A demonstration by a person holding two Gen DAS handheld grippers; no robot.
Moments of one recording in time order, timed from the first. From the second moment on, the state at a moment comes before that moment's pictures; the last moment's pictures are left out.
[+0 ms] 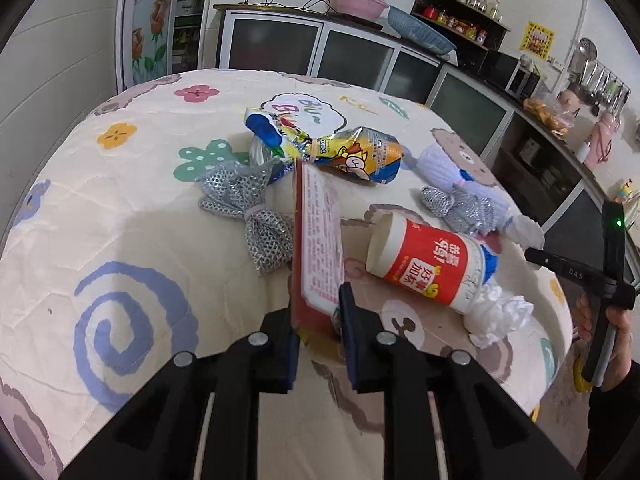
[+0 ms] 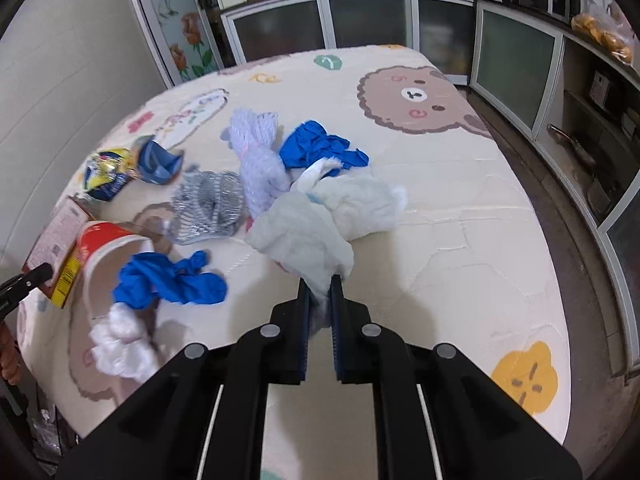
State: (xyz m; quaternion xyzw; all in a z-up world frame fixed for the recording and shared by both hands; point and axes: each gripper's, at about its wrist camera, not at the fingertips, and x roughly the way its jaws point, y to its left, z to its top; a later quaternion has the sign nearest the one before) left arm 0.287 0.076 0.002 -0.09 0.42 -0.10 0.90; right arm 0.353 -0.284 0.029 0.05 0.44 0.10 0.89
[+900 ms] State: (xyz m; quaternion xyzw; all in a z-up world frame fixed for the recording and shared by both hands) left arm 0.218 0.020 0.061 -0.04 0.35 -0.20 0.91; right arm 0.230 -0.341 0.094 0.11 0.35 0.10 0.92
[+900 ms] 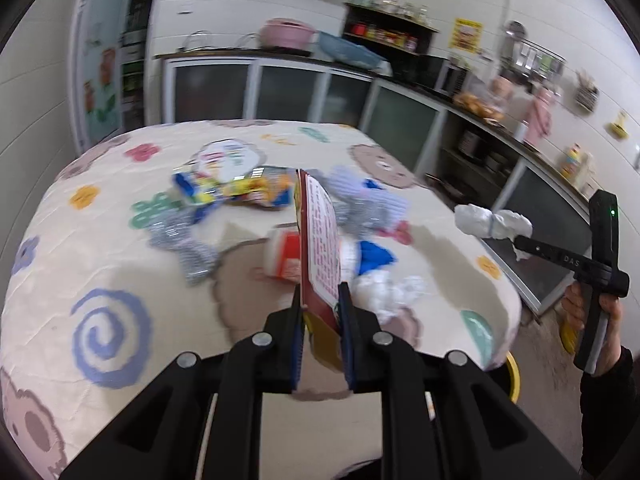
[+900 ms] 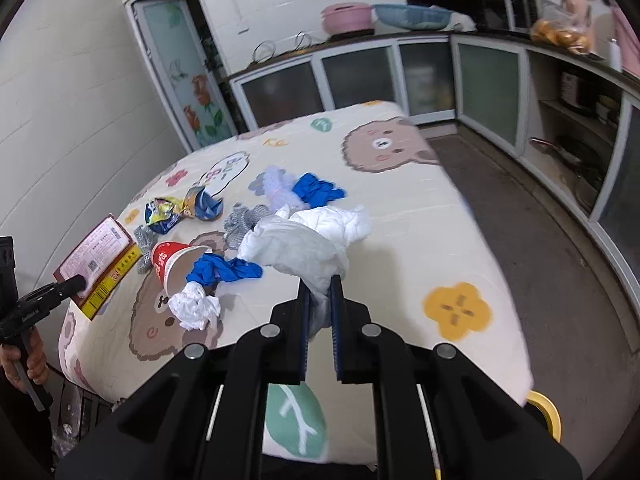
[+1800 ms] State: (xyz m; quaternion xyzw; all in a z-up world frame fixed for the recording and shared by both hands) left arm 0.164 -0.326 0.013 0.10 0.39 -0.53 0.75; right arm 0.026 -0.513 0.009 0.18 0.39 -0.16 0.89
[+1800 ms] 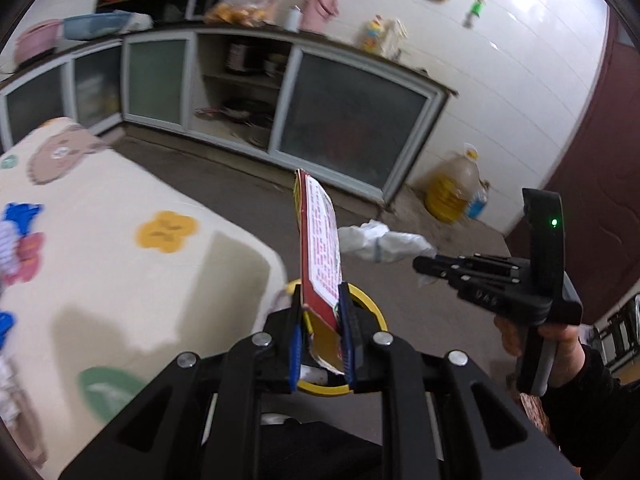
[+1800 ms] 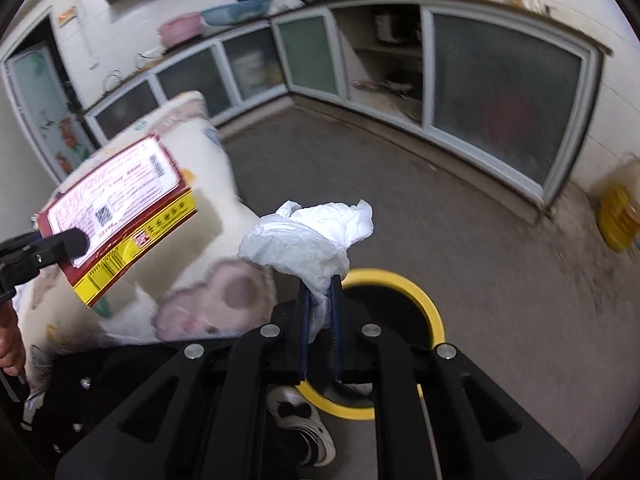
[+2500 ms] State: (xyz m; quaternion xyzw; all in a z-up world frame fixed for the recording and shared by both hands) left arm 0.157 -0.449 -0.064 0.16 0.45 -0.52 0.71; right arm 0.030 -0.553 -0.116 0.25 0.50 -0.20 0.80
